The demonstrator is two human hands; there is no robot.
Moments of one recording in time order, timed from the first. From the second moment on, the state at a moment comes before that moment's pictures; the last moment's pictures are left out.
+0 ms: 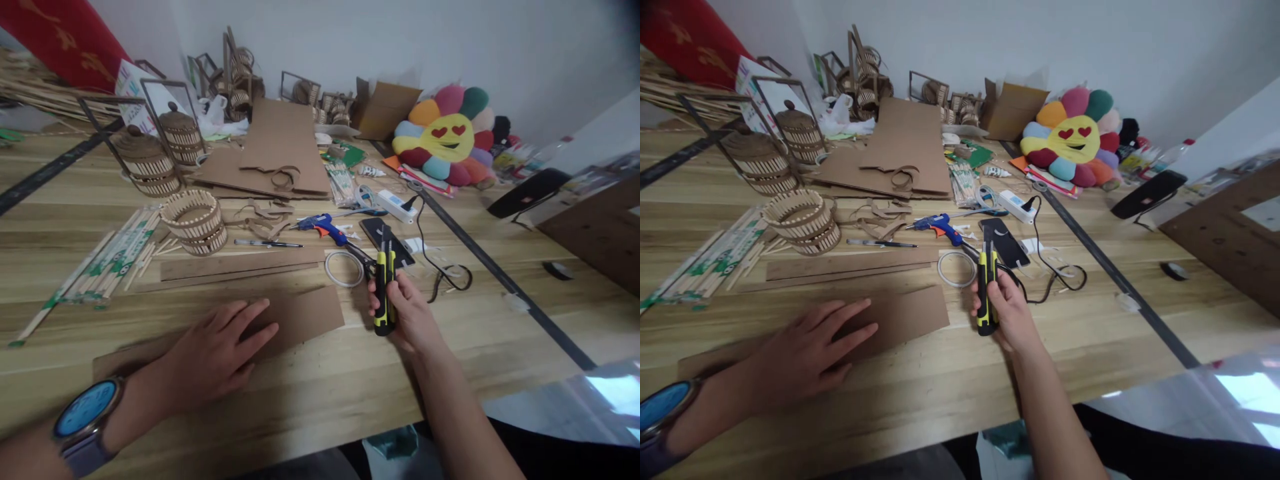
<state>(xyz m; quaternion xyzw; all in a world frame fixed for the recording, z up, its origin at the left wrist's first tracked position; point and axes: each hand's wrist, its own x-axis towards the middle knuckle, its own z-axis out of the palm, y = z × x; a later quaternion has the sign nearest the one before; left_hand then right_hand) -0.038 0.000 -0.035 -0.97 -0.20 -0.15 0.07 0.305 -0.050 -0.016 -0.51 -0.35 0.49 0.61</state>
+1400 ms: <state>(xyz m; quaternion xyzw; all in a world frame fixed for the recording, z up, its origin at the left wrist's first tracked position) -0.043 0.016 -0.055 -0.98 -0.15 -0.14 0.01 0.353 -0.095 -0.008 -0.58 -0.78 0.22 0.11</state>
